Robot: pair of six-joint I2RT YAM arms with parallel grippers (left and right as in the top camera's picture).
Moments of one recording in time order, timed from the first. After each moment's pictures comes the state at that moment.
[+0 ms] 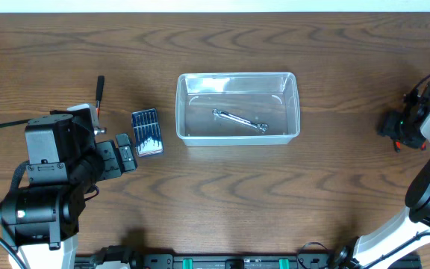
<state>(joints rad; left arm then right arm) 0.05 0.93 1.21 -1.20 0.07 -0.17 -0.50 1.94 1.17 -0.50 -0.02 -0.04</state>
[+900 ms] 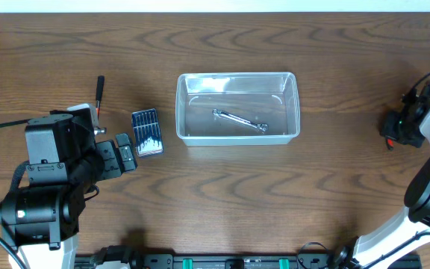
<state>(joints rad) 0.05 0.93 1.21 -1.20 0.07 -0.17 -0.48 1.94 1.18 -0.54 -0.02 -0.04</state>
